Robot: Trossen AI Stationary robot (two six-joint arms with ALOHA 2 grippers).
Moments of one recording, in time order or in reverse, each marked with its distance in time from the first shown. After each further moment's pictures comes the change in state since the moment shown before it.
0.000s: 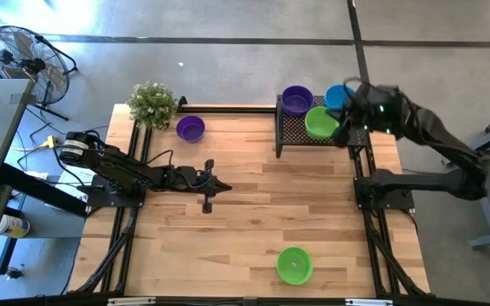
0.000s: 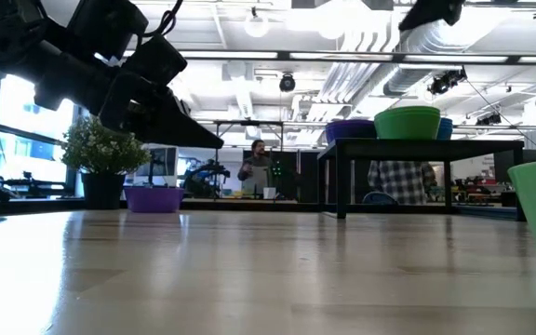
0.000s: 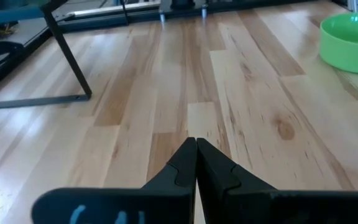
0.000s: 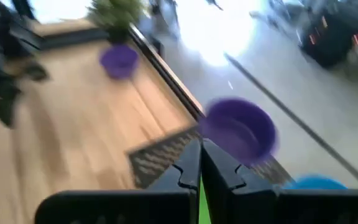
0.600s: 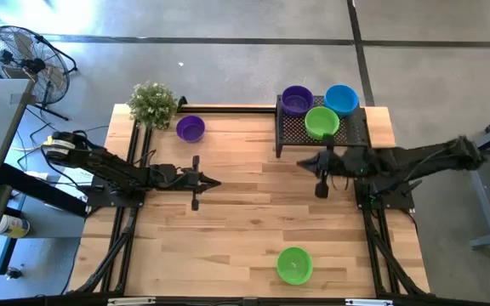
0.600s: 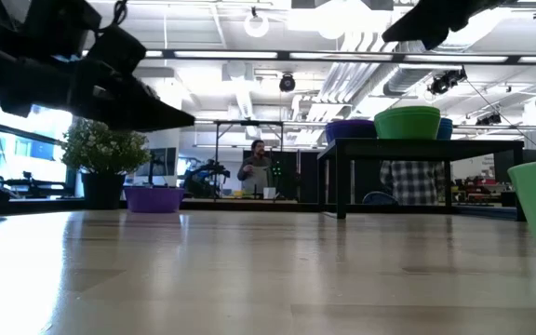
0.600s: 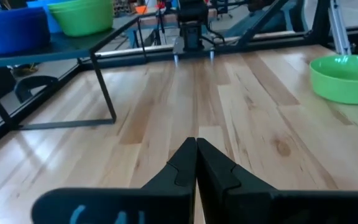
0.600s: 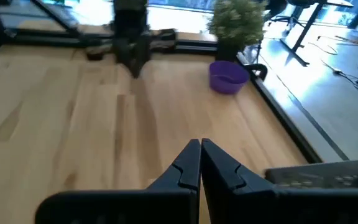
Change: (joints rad) left arm 0.000 -0.138 -0.201 0.244 -0.023 0.018; right arm 0.635 -0.057 -0.508 0.566 0.241 0.064
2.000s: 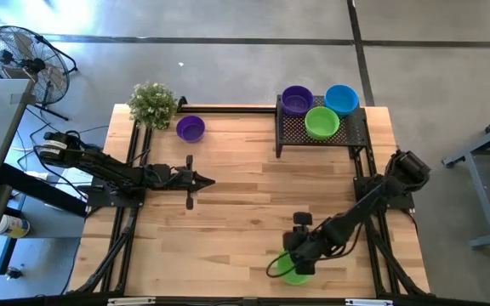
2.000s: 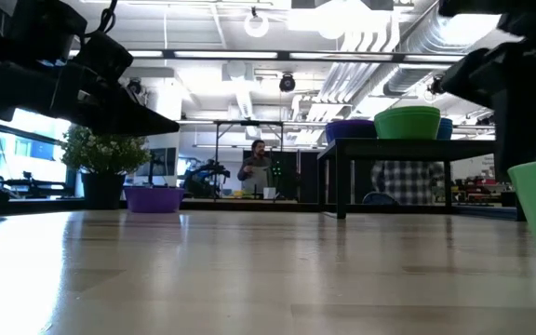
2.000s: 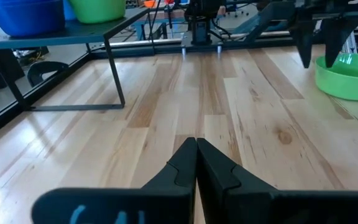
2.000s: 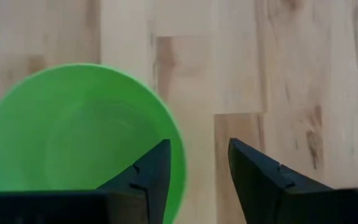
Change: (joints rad) left arm 0.000 -0.094 -0.081 -0.023 -0.029 -0.045; right arm 0.530 0.900 0.402 -0.333 -0.122 0.665
